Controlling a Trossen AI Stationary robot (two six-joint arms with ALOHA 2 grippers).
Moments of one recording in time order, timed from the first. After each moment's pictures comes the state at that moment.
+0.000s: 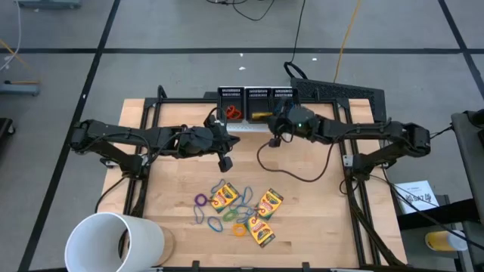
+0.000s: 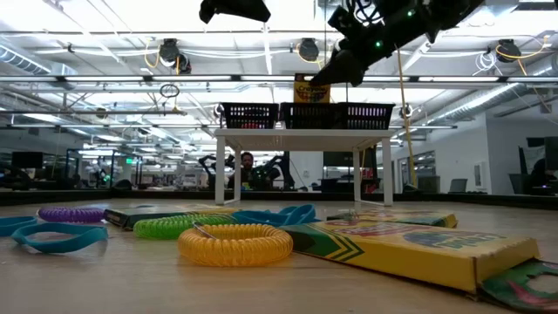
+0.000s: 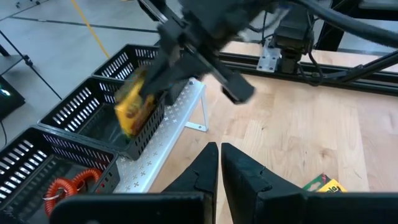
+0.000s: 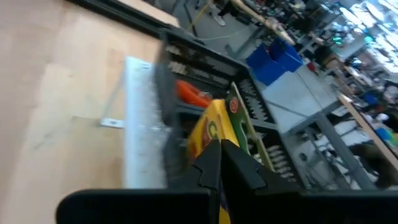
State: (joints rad) left arm -0.08 1.39 1.26 -0.34 -0.42 -0.13; right arm -0.28 1.34 0.89 0.14 0.26 -0.55
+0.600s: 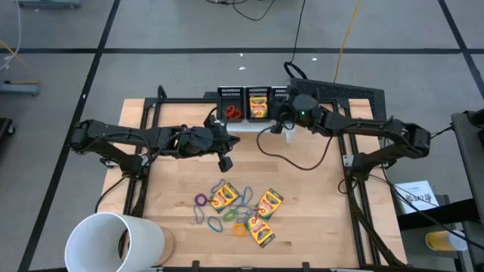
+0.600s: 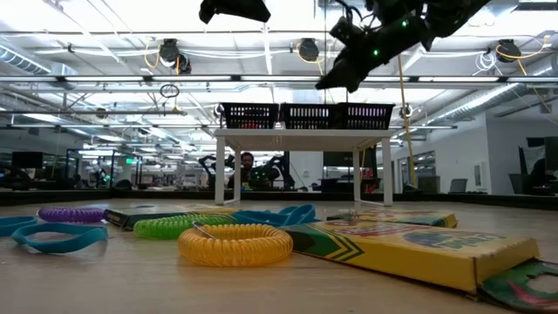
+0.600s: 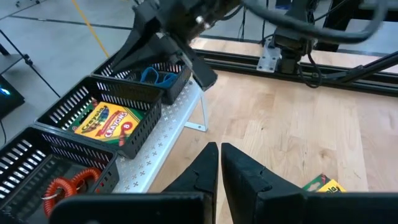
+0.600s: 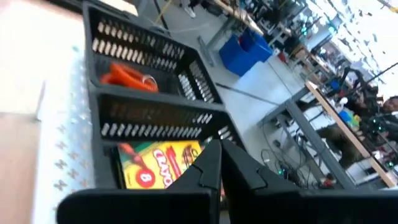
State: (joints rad) left arm -0.08 1.39 1.26 -0.34 -0.42 -0.13; right arm -0.37 1.33 0.89 0.18 0.26 -0.59
